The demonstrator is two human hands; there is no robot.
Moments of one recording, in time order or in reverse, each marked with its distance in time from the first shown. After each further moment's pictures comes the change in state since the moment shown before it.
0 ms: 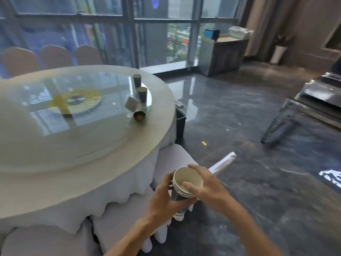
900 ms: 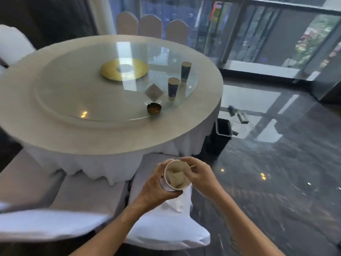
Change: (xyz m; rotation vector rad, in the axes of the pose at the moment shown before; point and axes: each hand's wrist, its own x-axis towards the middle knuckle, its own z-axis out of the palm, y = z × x) left_hand 0.339 -0.044 0.219 0.186 0.555 -0.289; right_hand 0.414 0.201 -0.188 0.063 -0.521 -0.381
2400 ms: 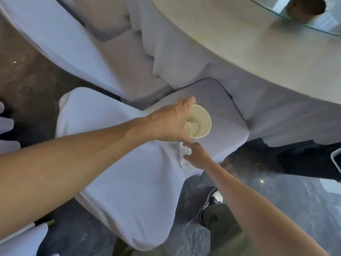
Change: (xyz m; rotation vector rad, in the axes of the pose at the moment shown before) left_hand 0.056 -0.154 0.111 0.457 0.163 -0.706; right_hand 0.167 0.371 0.188 -0.785 -1.143 -0.108
